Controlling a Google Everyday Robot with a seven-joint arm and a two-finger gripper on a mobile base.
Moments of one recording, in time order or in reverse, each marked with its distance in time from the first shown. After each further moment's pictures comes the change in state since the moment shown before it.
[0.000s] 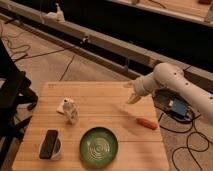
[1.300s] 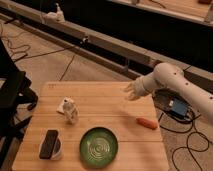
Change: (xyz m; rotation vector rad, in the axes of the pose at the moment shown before) arm 0.000 0.000 0.000 0.000 0.000 0.000
